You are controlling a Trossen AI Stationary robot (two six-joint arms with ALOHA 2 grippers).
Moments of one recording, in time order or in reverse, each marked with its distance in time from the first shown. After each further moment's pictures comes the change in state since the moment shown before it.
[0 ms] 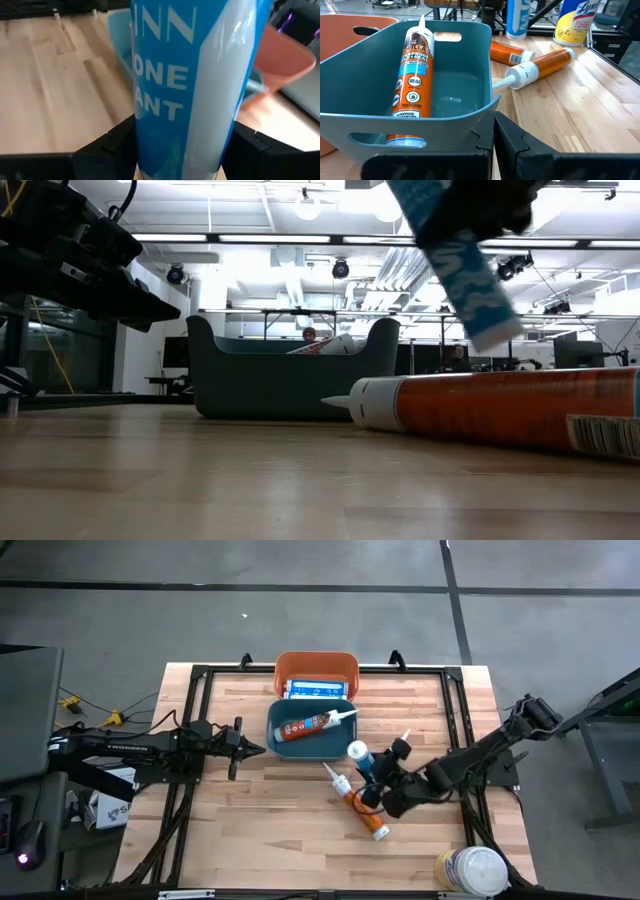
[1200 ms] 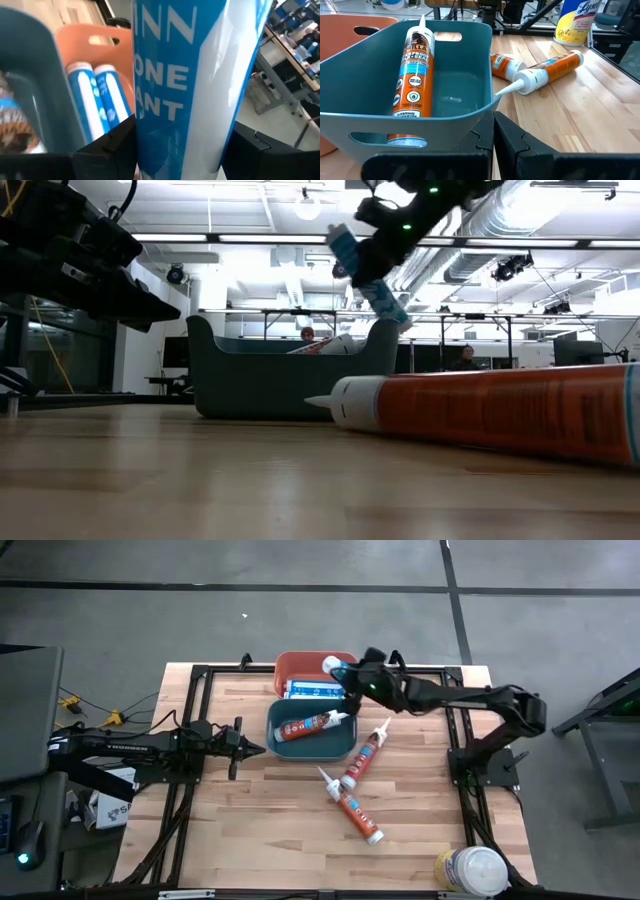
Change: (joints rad) left arm 0.000 0.000 0.000 -0.001 -0.002 0.000; right arm -0.794 0.078 0.165 0.343 -0.446 -0.997
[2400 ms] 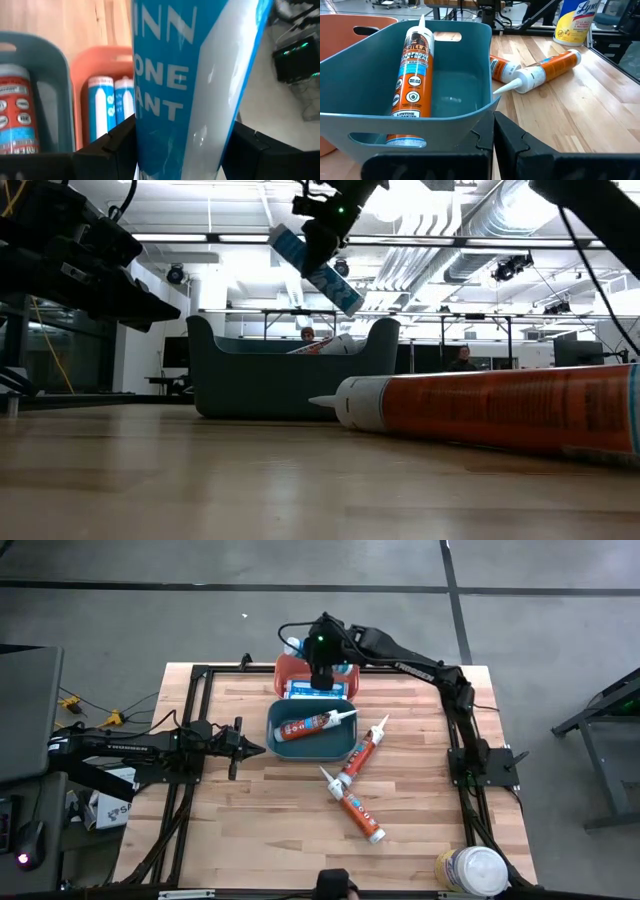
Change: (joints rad) left arm 0.000 0.000 0.000 0.001 0.002 0.000; right arm -0.105 0.578 1.091 -0.790 -0.276 -0.078
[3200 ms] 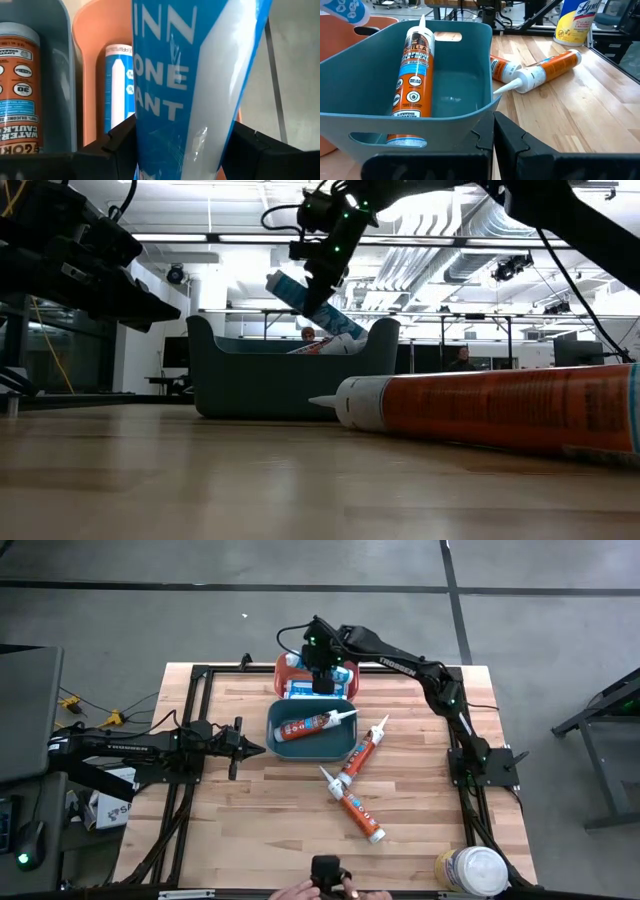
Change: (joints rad) left arm 0.000 0.000 0.000 0.000 -0.002 0.000; right arm -0.067 0.147 0.056 -0.096 -0.171 -0.034
